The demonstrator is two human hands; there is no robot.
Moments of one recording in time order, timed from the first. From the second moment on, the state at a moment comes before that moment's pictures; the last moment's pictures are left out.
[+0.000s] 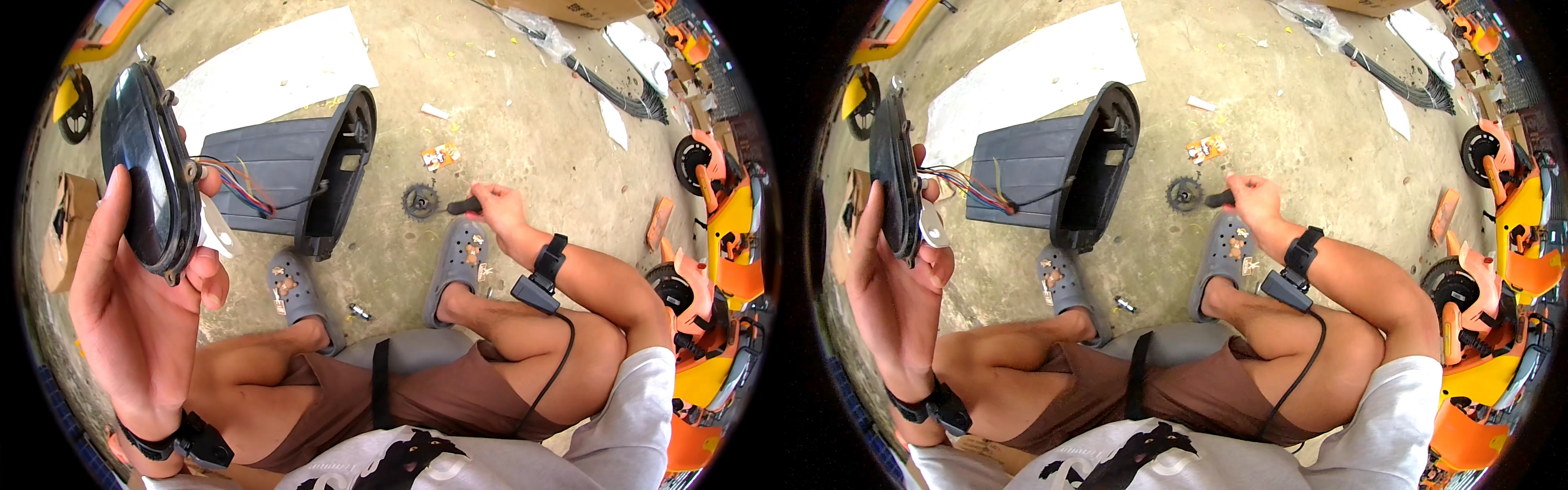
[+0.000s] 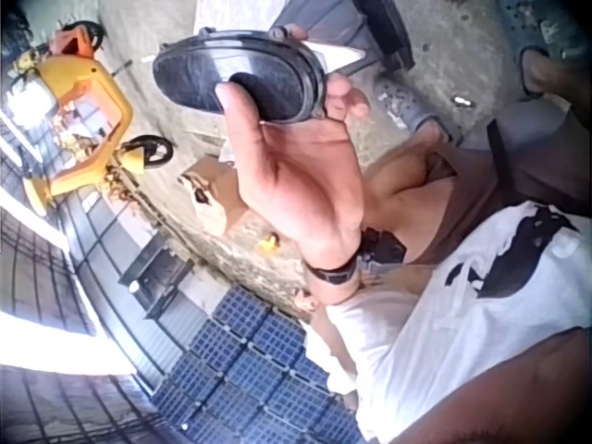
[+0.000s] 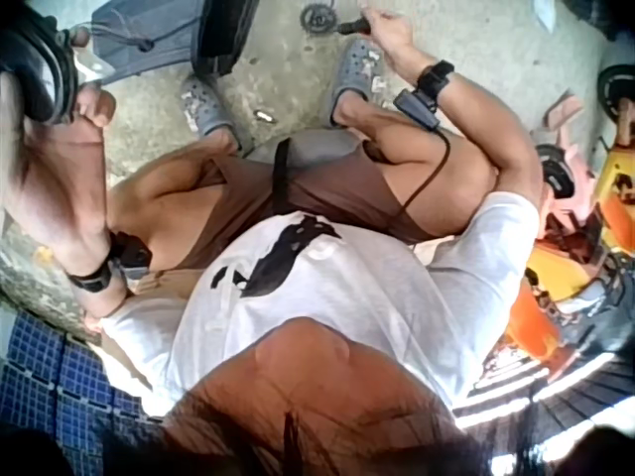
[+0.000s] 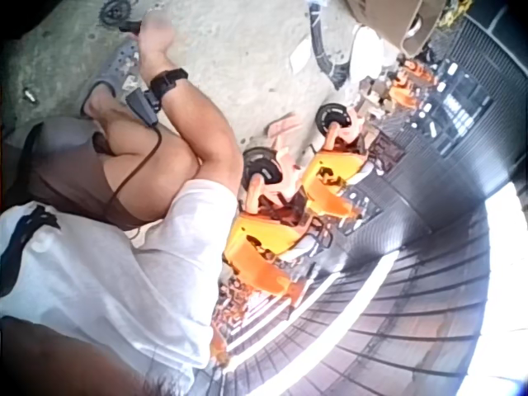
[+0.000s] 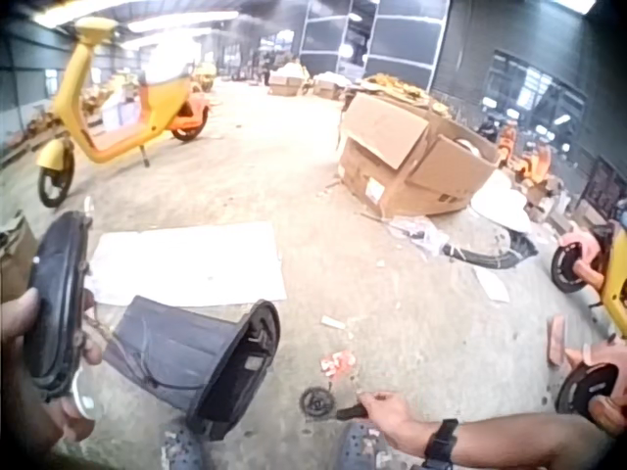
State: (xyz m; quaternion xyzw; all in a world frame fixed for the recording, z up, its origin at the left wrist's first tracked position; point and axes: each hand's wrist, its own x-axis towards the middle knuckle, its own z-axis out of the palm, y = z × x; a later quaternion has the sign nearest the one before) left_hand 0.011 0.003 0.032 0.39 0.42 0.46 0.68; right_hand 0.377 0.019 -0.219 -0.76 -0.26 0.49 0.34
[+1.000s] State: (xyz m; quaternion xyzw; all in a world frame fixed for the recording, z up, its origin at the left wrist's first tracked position) left_hand 0.041 0.001 0.032 0.34 0.53 0.48 0.61; right_hand 0.394 0.050 -0.215 -0.73 -0.34 0.52 0.30
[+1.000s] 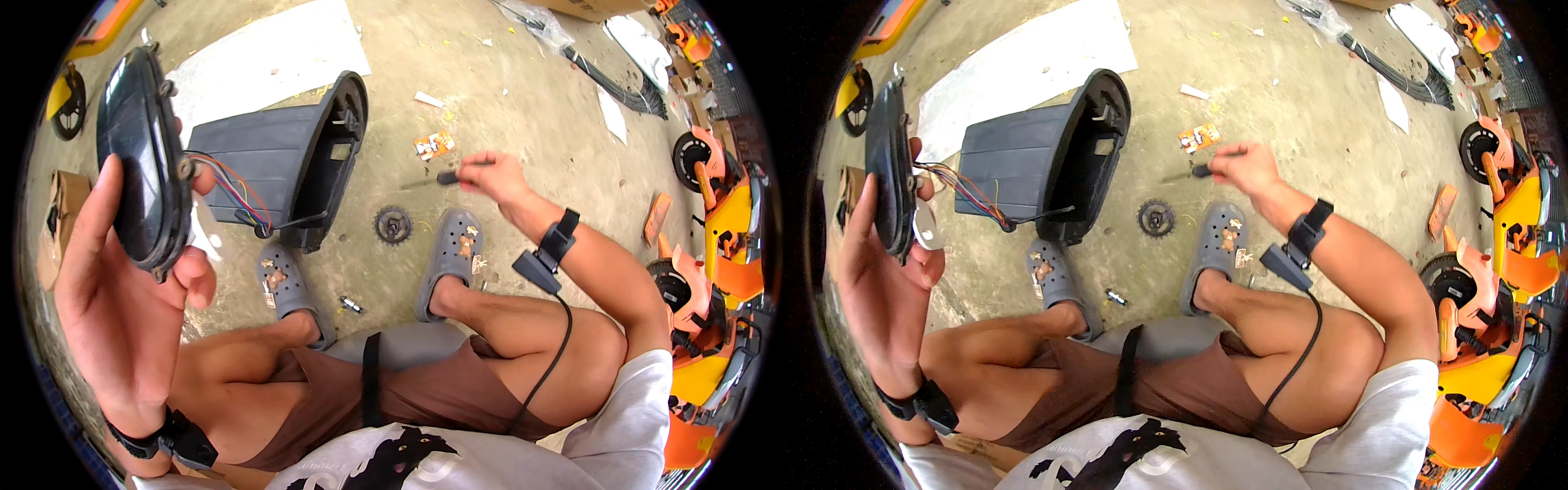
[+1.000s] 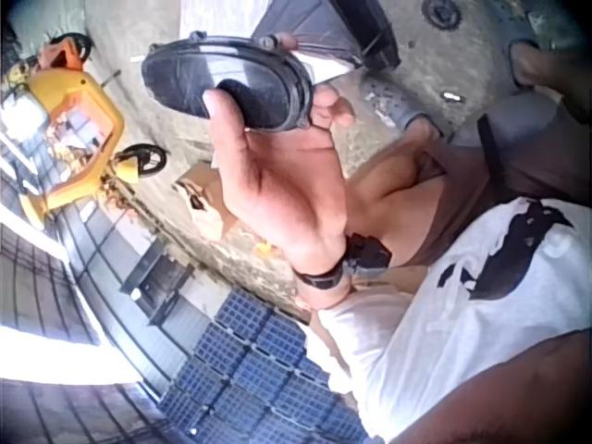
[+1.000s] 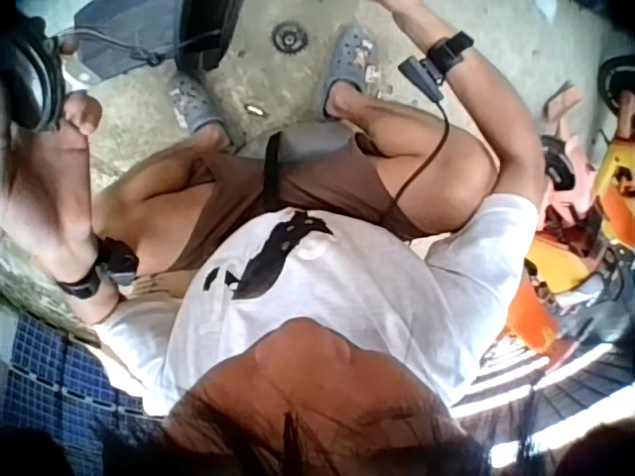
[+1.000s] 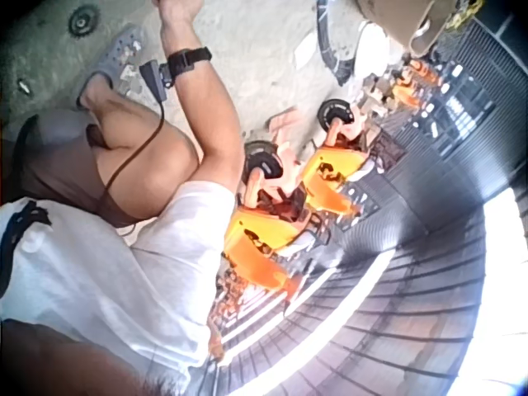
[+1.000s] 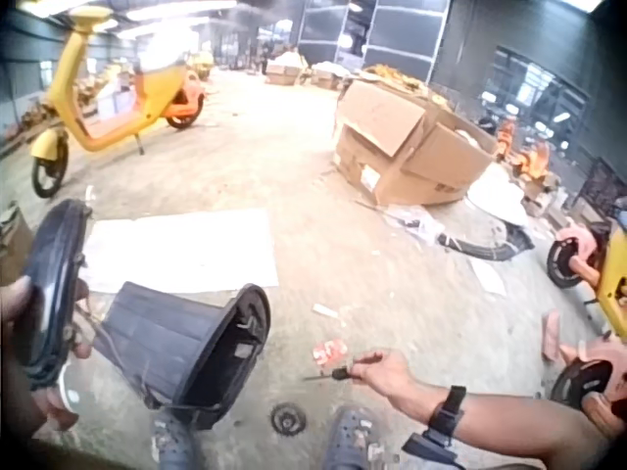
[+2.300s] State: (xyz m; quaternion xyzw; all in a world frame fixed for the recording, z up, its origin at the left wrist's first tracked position) left_hand 0.022 0.006 0.022 0.40 0.49 0.44 0.64; right_hand 0.423 0.105 -0.236 -0.83 -0.41 0.33 0.16
